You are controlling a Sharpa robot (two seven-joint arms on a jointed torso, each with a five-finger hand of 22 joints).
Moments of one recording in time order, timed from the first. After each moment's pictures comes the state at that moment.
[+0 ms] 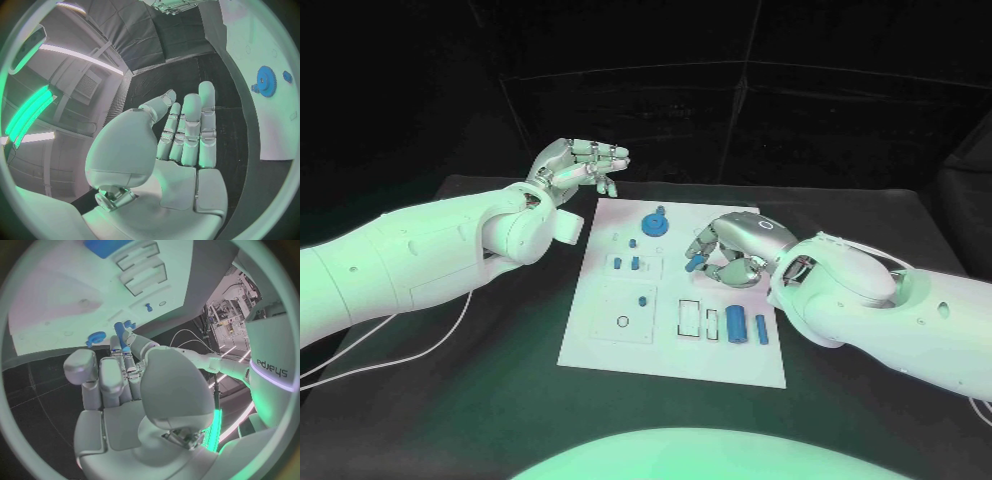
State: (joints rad) left arm 1.18 -0.79 -0.03 1.32 -0.12 -0.22 0.46; left_hand 1.29 -0.08 0.45 -0.14 0.05 1.03 0.18 0.11 0.07 0.98 0.13 0.23 0.07 1.18 0.03 1.04 0.46 0.18 1.16 0.13 0.67 0.63; right arm 1.13 -0.81 -0.04 1.74 -1.64 -0.35 -0.20; right_hand 1.37 -0.08 0.50 -0.07 0.08 1.11 0.14 0.10 0.08 1.24 0.06 0.15 0.07 1.47 -0.01 1.27 0.93 0.13 1.33 0.08 1.26 0.91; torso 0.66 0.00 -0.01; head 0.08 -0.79
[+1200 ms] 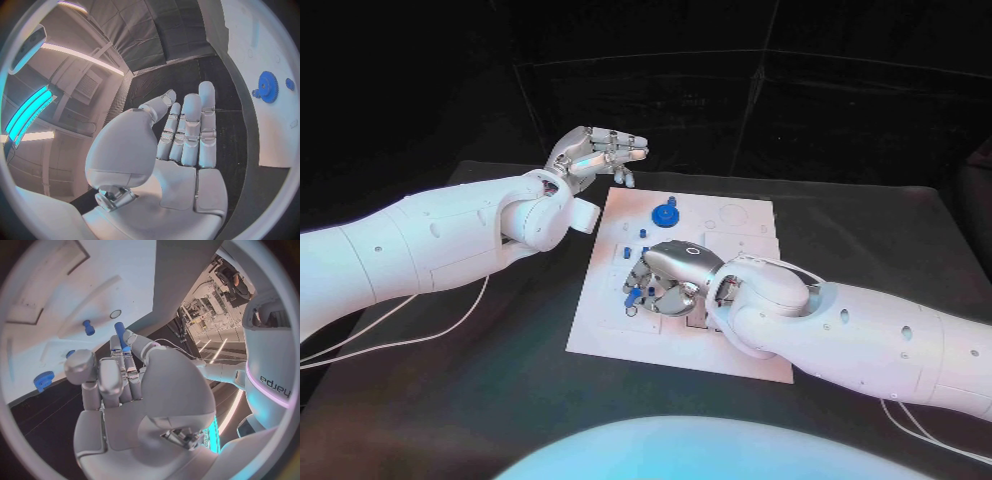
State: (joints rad) left arm 1.18 -0.78 -0.03 1.32 -0.12 -0.21 0.46; left_hand 1.29 -0.08 0.45 -0.14 0.05 1.03 0.18 0.11 0.07 0.98 0.13 0.23 0.07 1.18 0.03 1.04 0.46 0.18 1.16 0.13 0.67 0.63; right arm 1.04 -0.53 -0.05 1.59 -1.60 -0.26 -0.07; right_hand 1.35 -0.08 0.50 -0.06 0.09 1.11 0.14 0.09 0.07 1.24 0.06 0.14 0.07 1.47 -0.01 1.27 0.93 0.13 1.33 0.08 1.26 0.91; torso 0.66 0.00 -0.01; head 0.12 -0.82
